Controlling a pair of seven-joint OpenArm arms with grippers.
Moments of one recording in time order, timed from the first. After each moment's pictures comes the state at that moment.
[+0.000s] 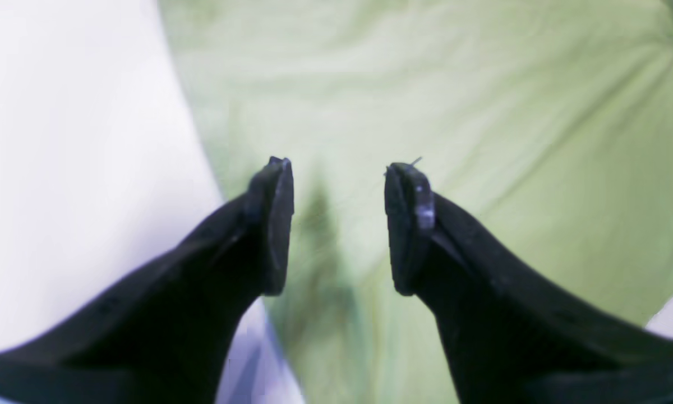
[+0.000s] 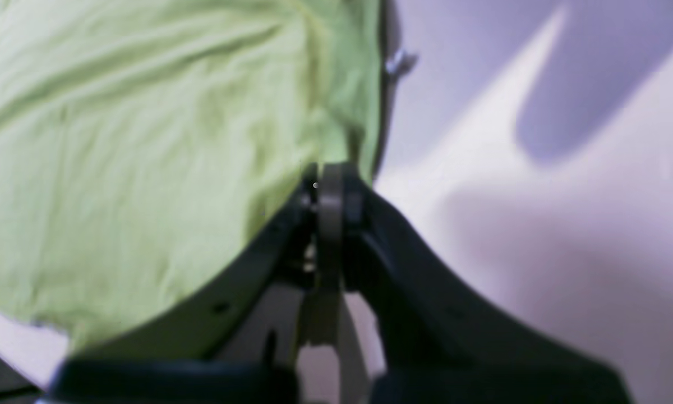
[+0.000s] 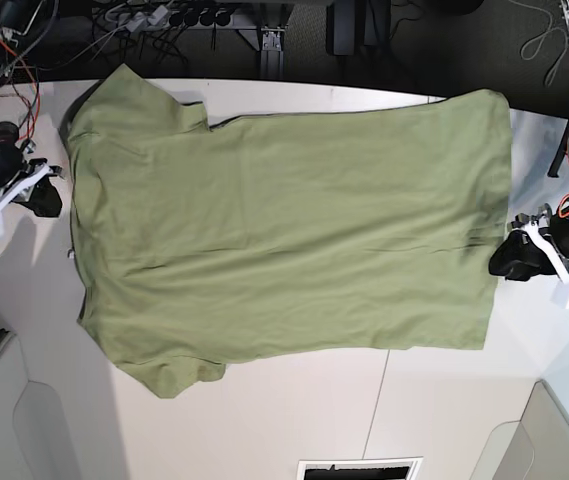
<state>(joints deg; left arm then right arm) -0.7 -37.7 -13.7 77.6 -51.8 -37.8 51.1 -8.5 17.4 30.3 90.6 40.1 32.9 -56.4</state>
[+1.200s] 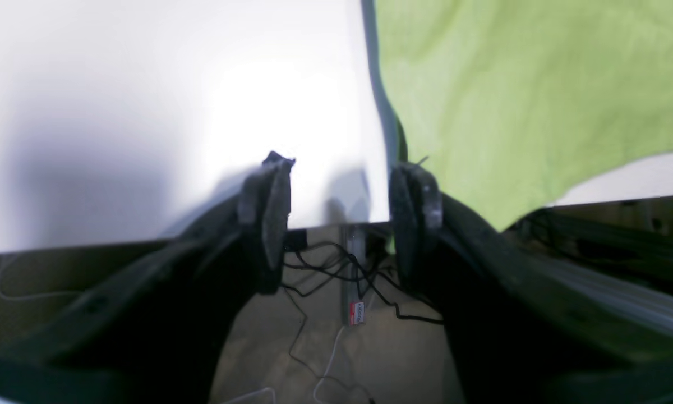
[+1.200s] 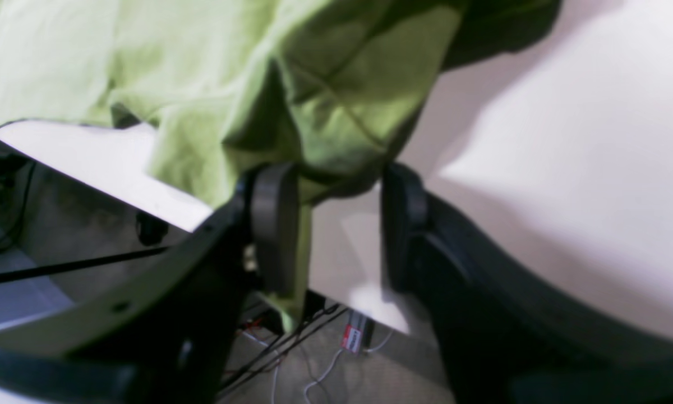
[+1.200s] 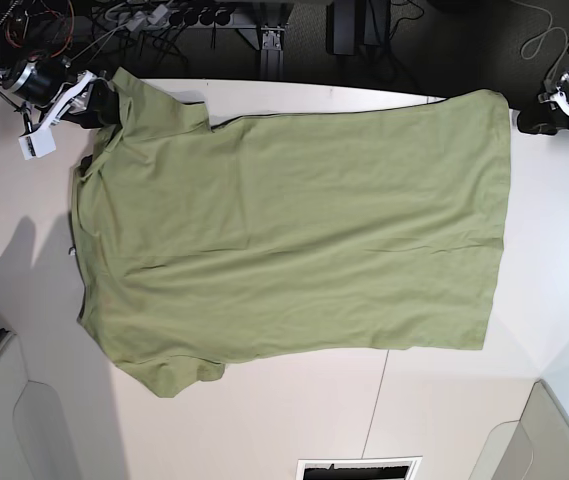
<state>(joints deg) 28.6 -35.6 -31.4 78.0 -59.2 -38.1 54.7 -25.6 17.3 22.4 95.2 47.9 33.6 -57.8</state>
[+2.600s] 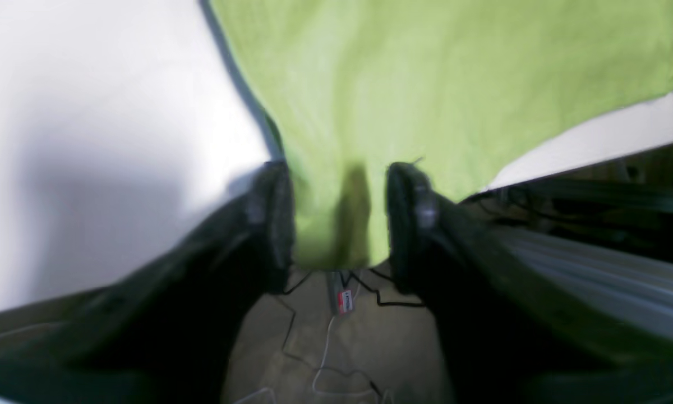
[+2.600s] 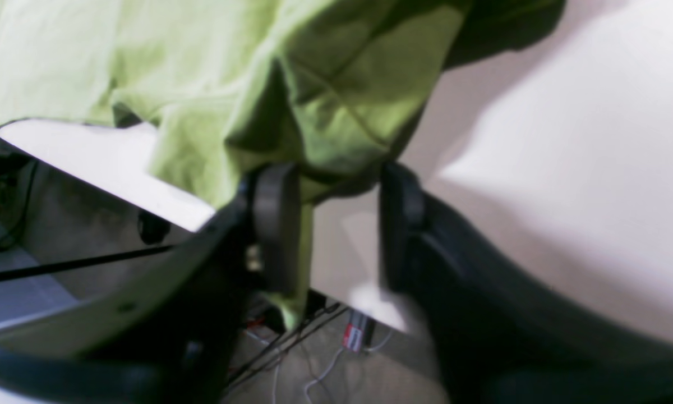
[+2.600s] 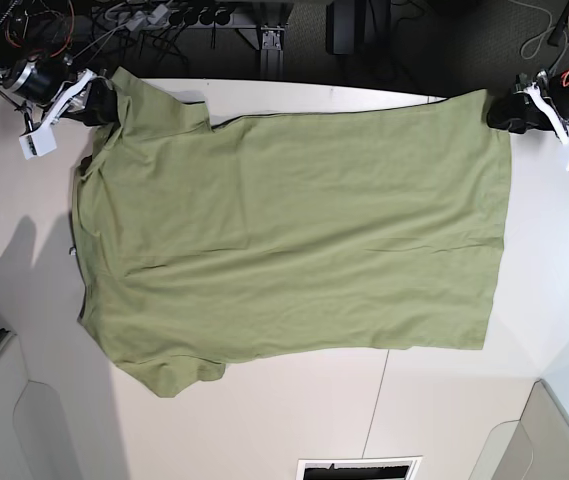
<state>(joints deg) 30.3 -37.6 -21.3 82.7 -61.3 -38.8 53.2 -25.5 17.3 22.4 95.2 48.3 33.8 -58.6</state>
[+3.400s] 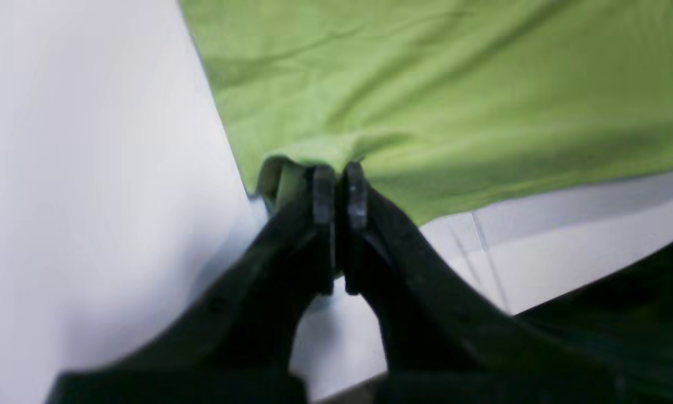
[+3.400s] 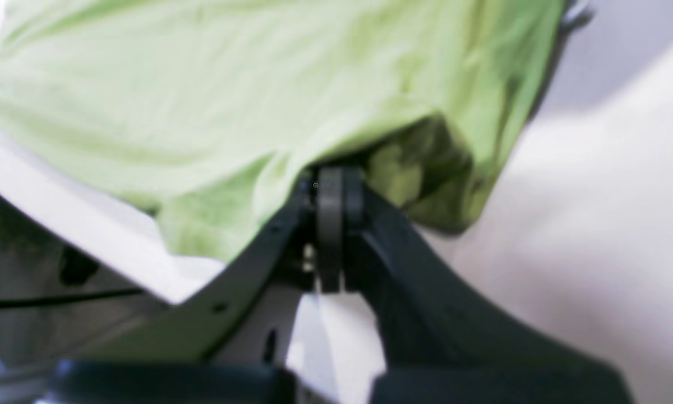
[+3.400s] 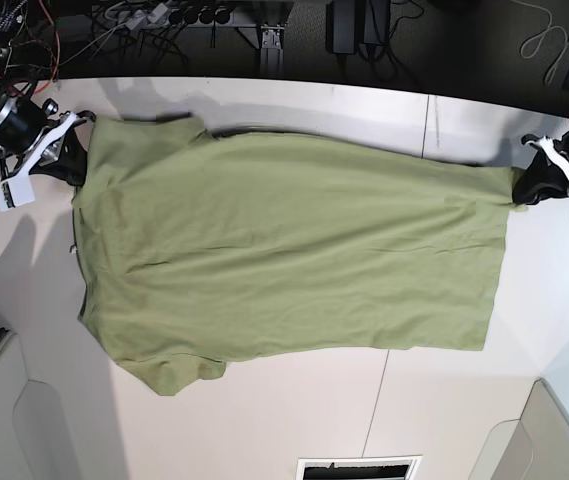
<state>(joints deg) 21.5 -37.5 -24.7 90.5 -51.3 -38.0 44.5 -17.9 17.4 25.7 104.8 45.7 34.2 -58.0</state>
